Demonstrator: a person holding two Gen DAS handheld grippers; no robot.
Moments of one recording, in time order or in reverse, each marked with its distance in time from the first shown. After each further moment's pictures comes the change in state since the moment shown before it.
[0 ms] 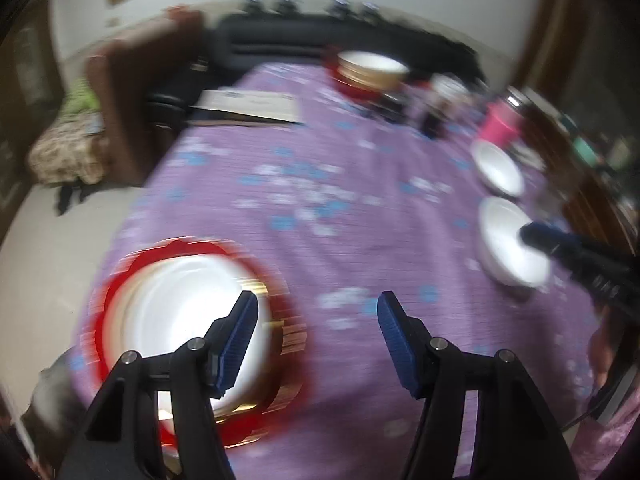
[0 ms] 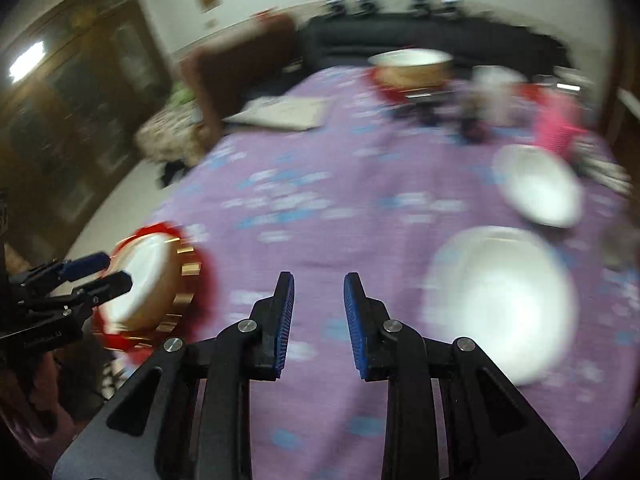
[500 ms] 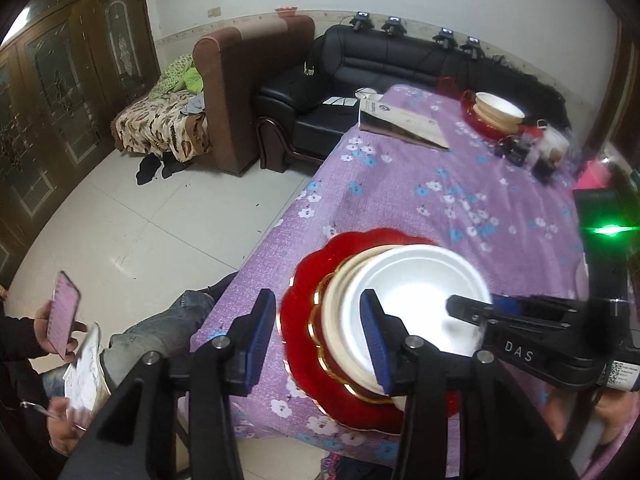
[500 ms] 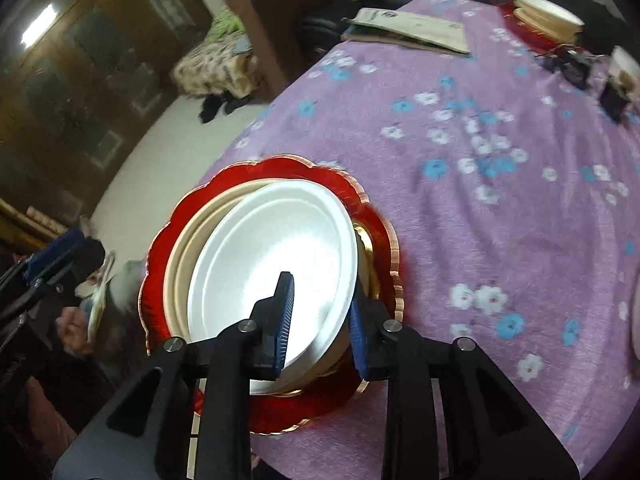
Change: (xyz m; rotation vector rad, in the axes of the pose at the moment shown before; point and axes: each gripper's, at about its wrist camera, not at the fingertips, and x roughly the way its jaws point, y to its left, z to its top) left arm -0.061 0.156 -0.047 -0.211 -0.090 0.277; right arm 0.138 0.204 -0.001 -0.082 0.274 0.217
